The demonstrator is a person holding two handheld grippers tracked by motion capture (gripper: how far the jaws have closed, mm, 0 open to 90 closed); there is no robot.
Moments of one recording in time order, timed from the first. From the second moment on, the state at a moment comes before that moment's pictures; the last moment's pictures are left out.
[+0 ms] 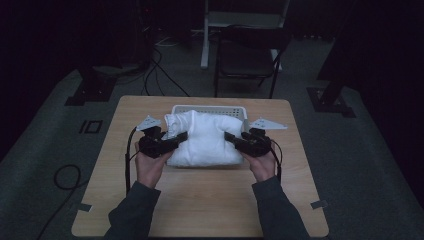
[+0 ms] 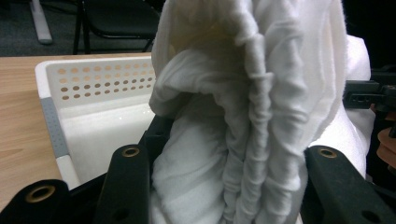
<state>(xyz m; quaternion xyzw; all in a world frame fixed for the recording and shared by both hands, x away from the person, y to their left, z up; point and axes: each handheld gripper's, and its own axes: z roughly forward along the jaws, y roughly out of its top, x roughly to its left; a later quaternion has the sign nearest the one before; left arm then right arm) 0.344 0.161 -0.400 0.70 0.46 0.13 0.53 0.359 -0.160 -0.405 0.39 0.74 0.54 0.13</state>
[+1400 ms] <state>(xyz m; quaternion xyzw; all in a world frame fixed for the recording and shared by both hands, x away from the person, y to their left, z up) 0.372 0.152 -0.401 0.70 0.46 0.13 0.52 0.386 -0.163 -0.407 0.41 0.73 0.54 0.13</state>
